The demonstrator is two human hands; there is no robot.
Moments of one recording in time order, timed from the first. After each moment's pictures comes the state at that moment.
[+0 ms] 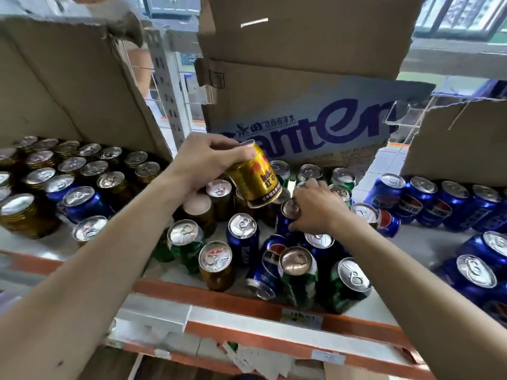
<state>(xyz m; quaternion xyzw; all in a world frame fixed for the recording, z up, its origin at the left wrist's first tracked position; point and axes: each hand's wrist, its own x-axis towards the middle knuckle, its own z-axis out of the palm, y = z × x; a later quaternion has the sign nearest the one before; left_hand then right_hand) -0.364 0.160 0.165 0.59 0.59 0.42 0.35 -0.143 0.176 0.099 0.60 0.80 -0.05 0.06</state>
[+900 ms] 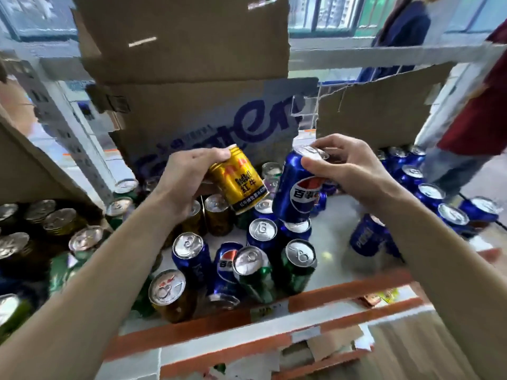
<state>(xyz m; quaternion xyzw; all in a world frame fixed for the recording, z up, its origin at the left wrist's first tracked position) -0.283 0.177 0.155 0.56 0.43 0.44 0.56 -0.041 0.093 0.177 0.61 0.53 -0.32 -0.49</state>
